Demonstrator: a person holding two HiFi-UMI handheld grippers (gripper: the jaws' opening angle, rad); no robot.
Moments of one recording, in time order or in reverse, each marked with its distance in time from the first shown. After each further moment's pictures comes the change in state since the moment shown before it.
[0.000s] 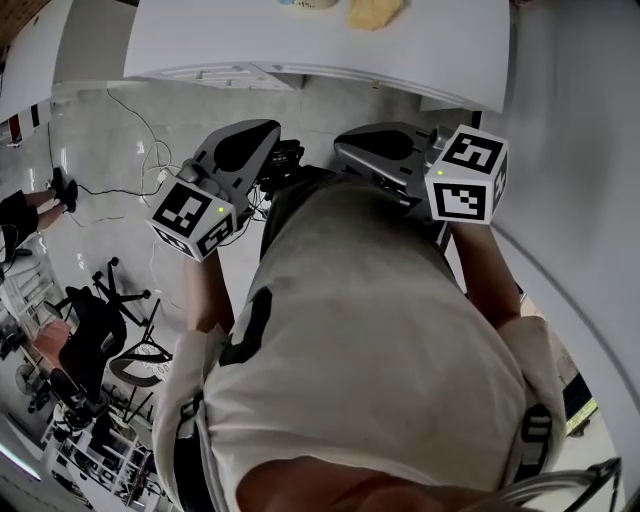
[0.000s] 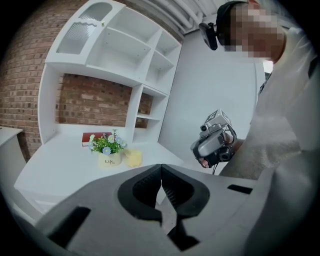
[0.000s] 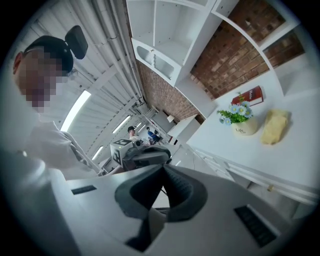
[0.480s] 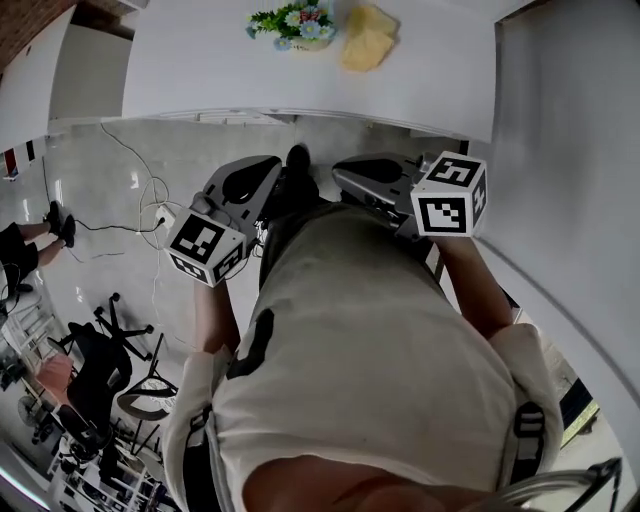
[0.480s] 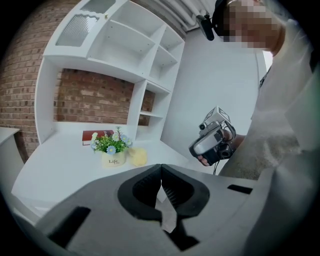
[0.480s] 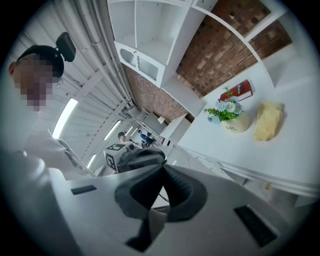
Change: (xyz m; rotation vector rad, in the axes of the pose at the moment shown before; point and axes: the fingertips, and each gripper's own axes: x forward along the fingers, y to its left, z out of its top) left arm 0.004 0.026 -0.001 0.005 0.028 -0.022; right arm 0.016 -0.026 0.015 0.111 -0.019 -0.080
